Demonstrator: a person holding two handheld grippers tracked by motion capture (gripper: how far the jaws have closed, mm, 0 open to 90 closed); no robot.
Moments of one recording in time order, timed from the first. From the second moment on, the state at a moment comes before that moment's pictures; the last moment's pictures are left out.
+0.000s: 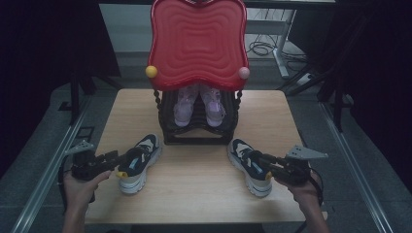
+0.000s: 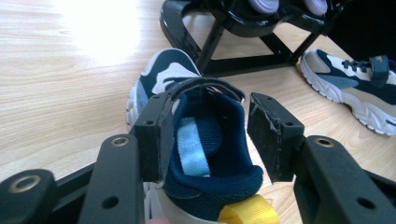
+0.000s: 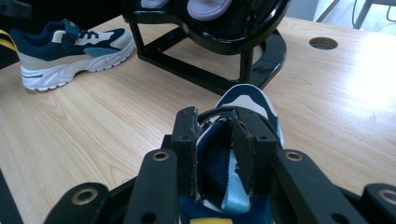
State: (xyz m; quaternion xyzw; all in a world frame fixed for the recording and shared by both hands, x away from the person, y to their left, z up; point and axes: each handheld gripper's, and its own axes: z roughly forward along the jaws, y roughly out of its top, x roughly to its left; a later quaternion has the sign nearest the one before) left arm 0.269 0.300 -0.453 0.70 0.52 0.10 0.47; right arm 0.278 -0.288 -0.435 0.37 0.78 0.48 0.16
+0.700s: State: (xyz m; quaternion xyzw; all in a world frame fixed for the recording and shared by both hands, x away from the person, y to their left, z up) left arm 0.275 0.297 -0.452 0.71 0.53 0.12 0.45; right arm 0.298 -0.296 -0.442 0.40 0.78 0.45 0.16
